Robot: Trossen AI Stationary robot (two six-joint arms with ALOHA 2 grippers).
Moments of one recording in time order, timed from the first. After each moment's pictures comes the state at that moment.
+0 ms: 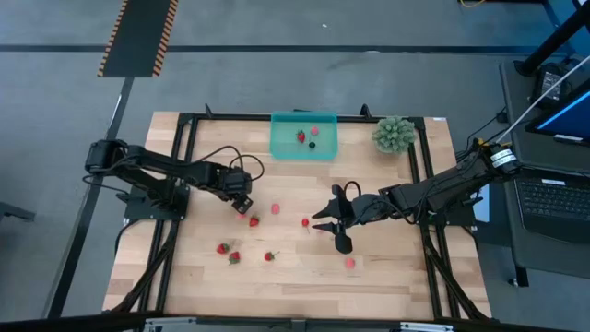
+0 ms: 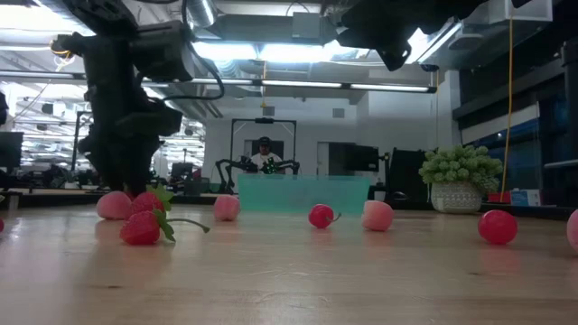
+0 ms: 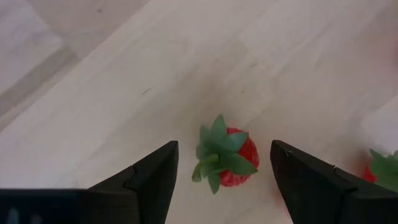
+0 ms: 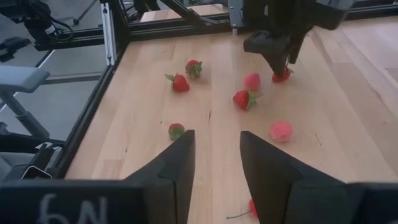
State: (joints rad) left arm 0.05 1.35 0.64 -0.63 -0.13 -0.86; right arm 0.32 1.40 0.83 0.12 0.19 0.24
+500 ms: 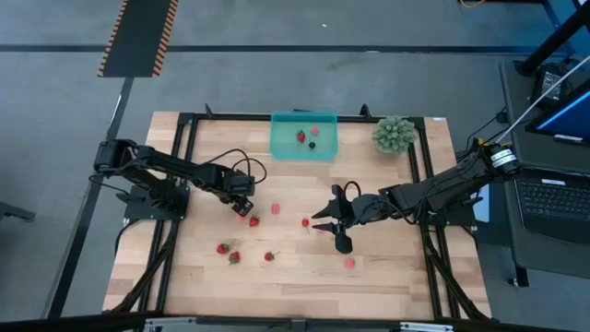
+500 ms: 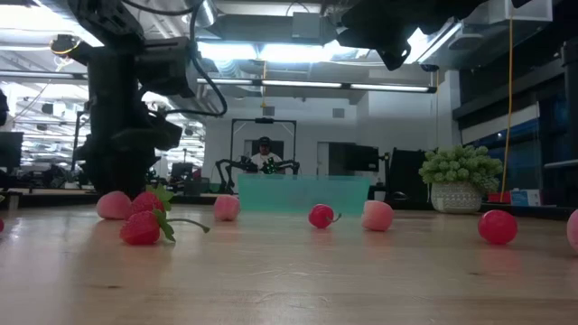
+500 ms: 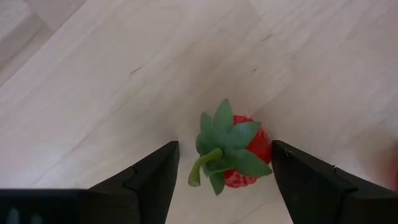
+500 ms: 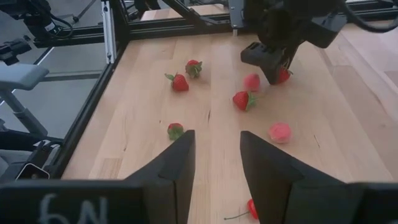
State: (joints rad) left arm 0.05 1.44 0.64 -0.62 -0.09 -0.86; right arm 0.32 1.40 0.83 0.12 0.19 0.23
